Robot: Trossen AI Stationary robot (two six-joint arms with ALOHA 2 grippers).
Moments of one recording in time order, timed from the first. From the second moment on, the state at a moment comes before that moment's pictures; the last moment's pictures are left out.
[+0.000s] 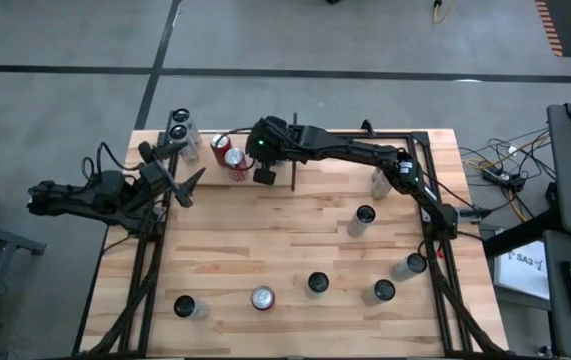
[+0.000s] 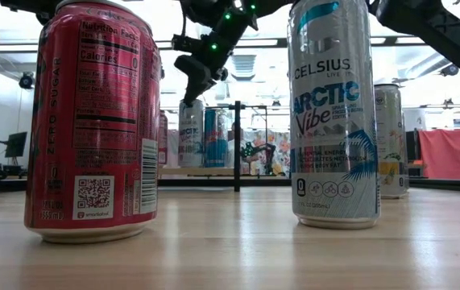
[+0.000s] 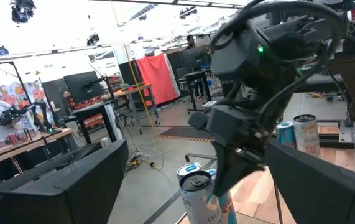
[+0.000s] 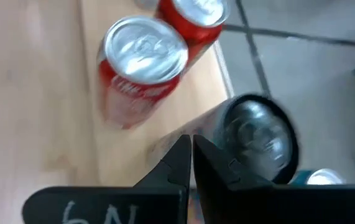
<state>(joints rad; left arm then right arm) -0.14 0.35 0.48 0.07 -0.79 0.39 -0.26 2.26 2.27 -0.80 0.24 -0.26</state>
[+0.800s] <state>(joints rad) -0.14 0.35 0.48 0.07 -0.79 0.40 -0.35 2.28 2.34 -0.75 0.16 -0.20</state>
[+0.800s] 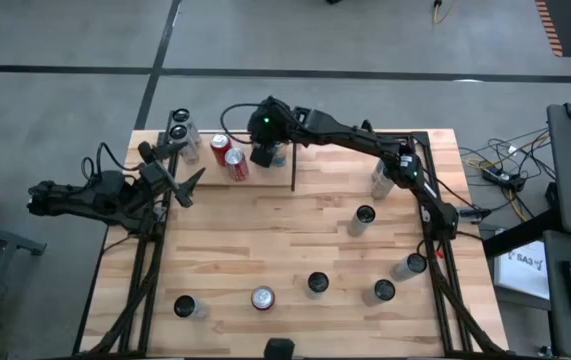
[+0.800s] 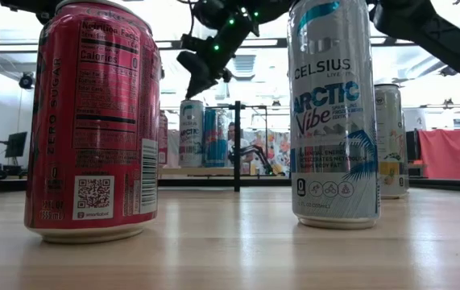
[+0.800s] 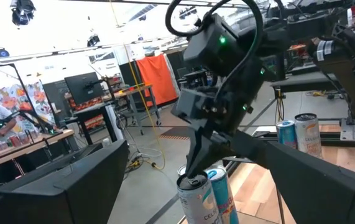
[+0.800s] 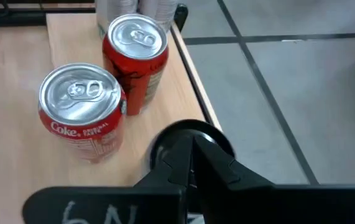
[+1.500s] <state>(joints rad) -0.14 0.35 0.48 0.07 -0.79 0.40 -0.36 2.33 2.34 -0.61 0.16 -0.26</state>
